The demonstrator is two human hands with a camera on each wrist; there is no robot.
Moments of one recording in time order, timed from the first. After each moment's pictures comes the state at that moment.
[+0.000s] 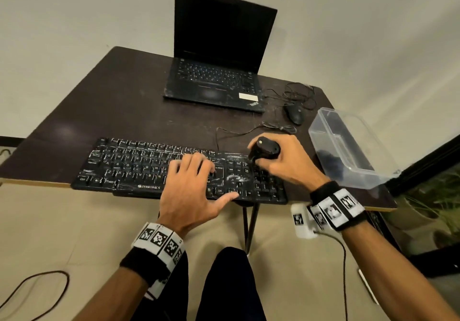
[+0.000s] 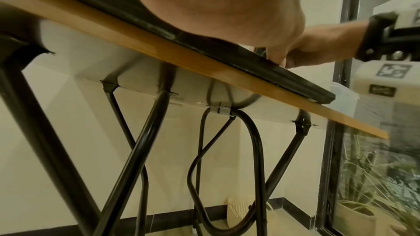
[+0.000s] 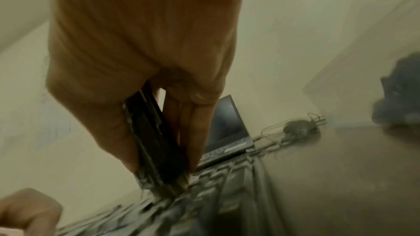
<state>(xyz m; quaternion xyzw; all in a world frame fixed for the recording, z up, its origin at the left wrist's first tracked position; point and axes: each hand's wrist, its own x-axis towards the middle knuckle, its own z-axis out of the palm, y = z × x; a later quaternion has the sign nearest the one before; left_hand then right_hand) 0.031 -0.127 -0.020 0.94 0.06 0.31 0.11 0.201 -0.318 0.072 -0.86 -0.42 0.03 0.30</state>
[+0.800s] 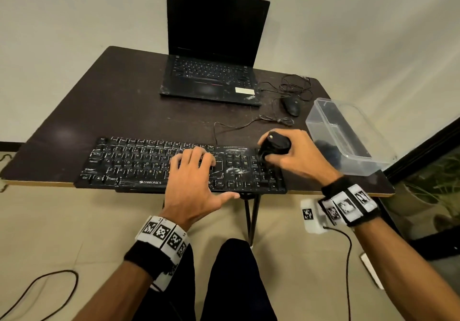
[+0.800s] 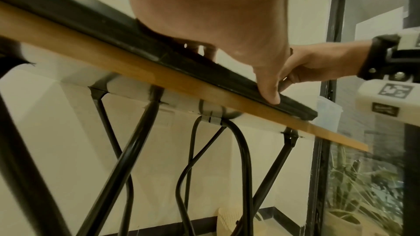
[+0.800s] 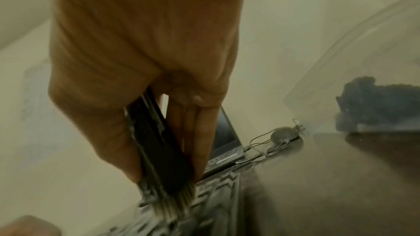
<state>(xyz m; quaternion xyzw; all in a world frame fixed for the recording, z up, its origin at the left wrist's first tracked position) 0.033 -0.127 -0.018 0.95 0.07 0.28 0.14 0.196 -0.345 0.081 -0.87 -0.38 0.05 0.30</state>
